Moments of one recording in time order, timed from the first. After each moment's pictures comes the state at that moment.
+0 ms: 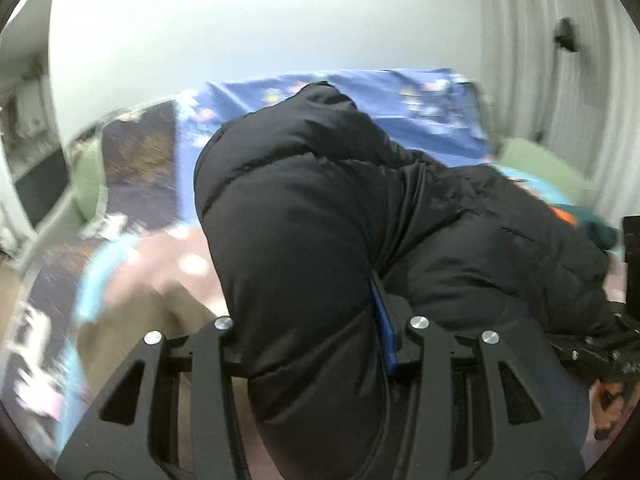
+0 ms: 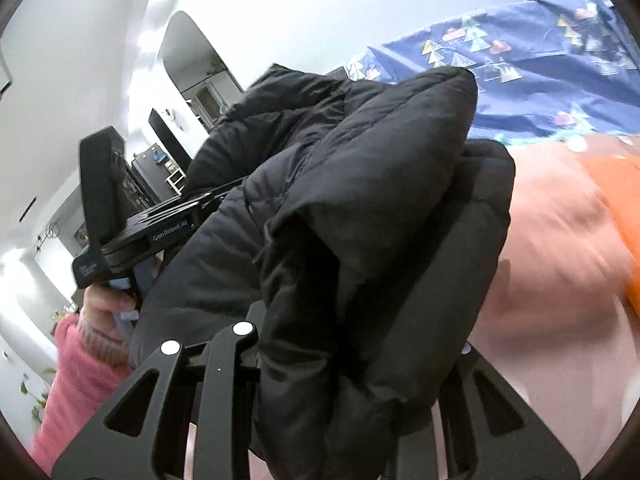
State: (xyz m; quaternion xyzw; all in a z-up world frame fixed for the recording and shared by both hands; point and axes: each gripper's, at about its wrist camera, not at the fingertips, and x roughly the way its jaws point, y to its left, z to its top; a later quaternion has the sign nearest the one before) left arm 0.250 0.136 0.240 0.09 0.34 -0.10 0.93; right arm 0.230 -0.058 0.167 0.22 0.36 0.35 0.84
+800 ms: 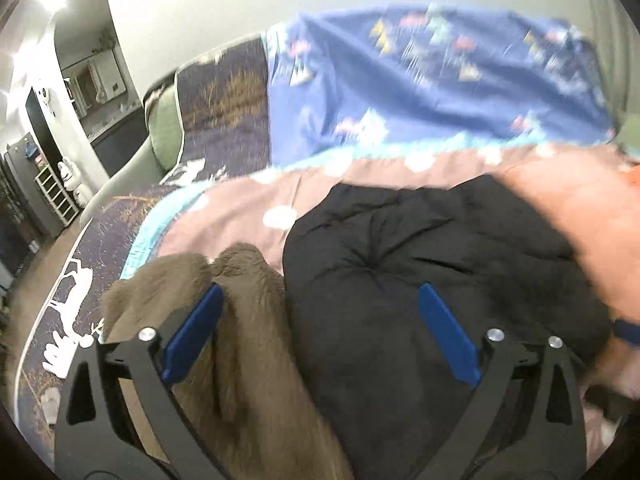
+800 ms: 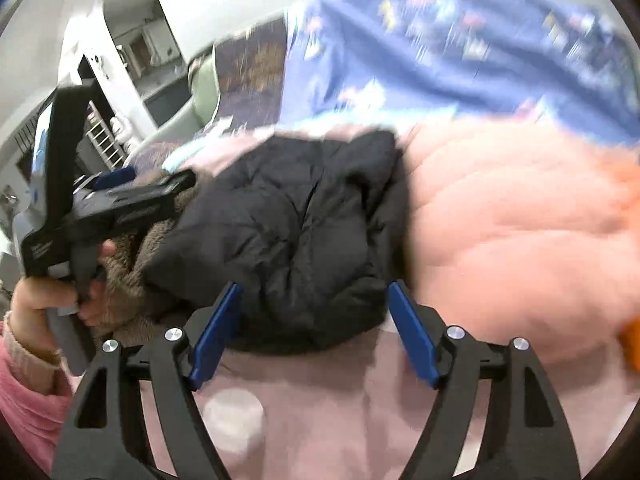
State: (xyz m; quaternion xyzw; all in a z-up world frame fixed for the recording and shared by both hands) left arm 0.313 0.183 0.133 0.12 0.38 0.08 0.91; right arm 0.264 -0.011 0.094 0.09 0.42 0.21 0.88
